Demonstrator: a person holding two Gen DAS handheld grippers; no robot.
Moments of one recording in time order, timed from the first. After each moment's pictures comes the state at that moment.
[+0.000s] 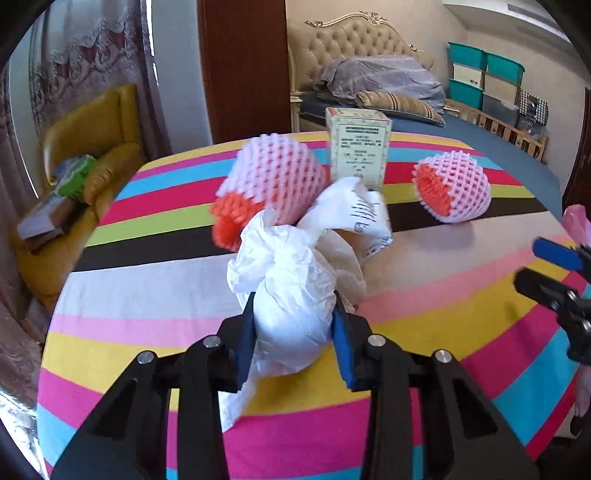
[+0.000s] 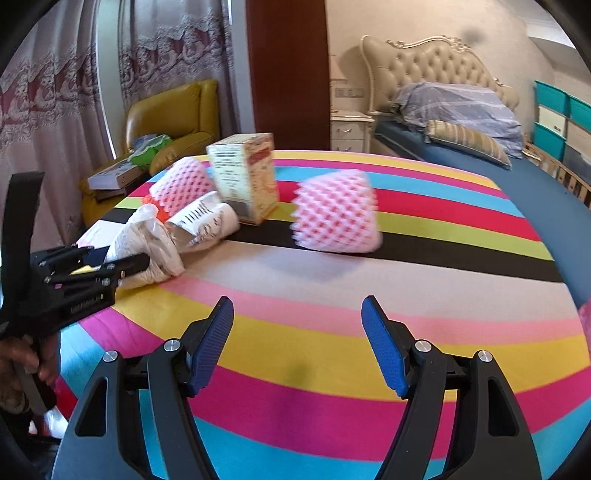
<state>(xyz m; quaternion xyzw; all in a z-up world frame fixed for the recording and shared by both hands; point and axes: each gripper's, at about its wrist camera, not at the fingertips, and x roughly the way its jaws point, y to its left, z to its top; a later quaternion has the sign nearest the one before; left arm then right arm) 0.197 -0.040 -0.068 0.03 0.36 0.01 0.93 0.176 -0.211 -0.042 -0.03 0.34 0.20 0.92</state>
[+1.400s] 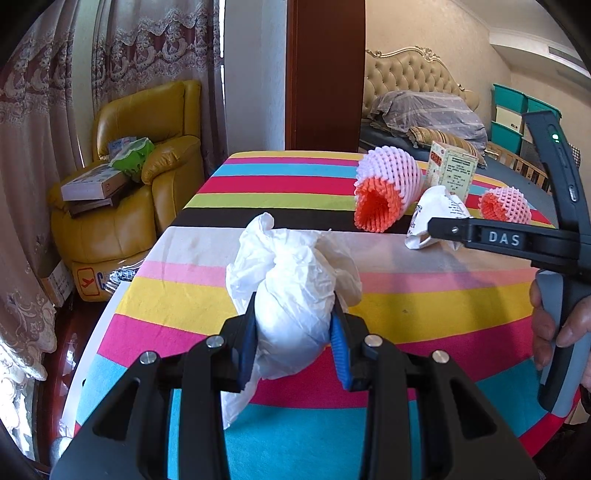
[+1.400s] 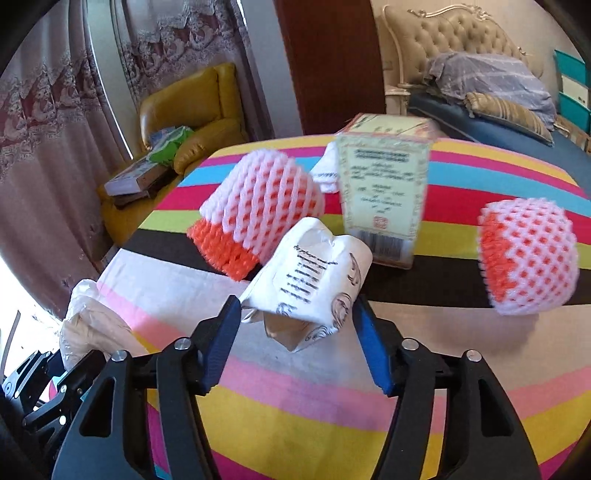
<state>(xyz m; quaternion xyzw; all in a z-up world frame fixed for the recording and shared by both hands) 0.118 0.054 -0.071 -0.03 0.32 0.08 0.94 0.237 -0.079 -0.051 0.01 0.38 0.23 0.89</state>
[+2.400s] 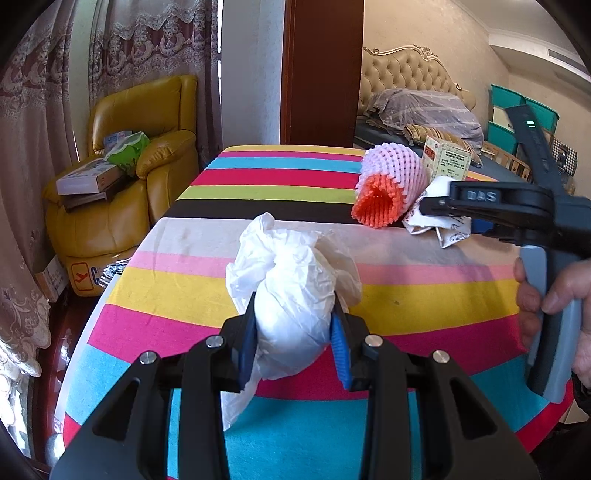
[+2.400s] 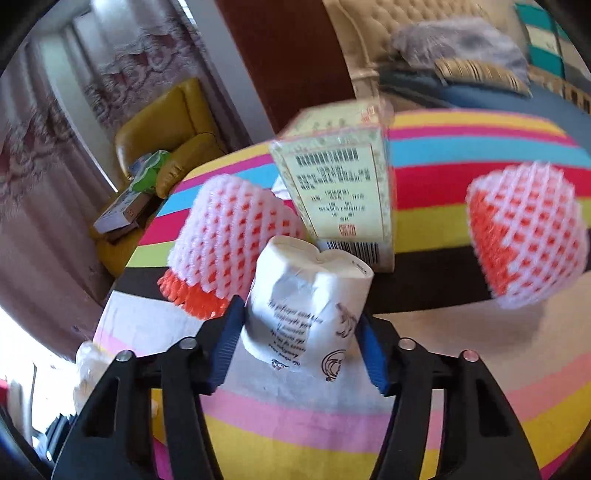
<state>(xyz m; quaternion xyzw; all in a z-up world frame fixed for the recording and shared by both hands) 0.115 0.053 -0.077 -0.04 0.32 0.08 0.94 0.262 -0.087 -0.052 0.09 0.41 0.20 0.89</state>
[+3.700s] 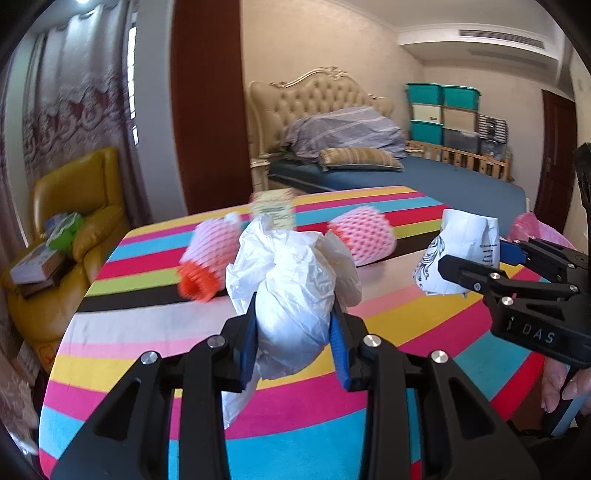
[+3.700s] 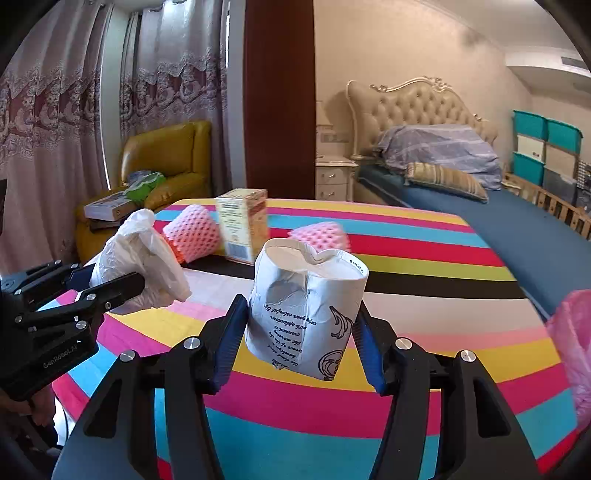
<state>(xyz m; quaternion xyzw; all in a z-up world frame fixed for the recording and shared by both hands) 0.120 -0.106 -0.027 0.05 0.24 -0.06 0.97 0.119 -0.240 -0.009 -0.03 0.25 0.16 0.96</state>
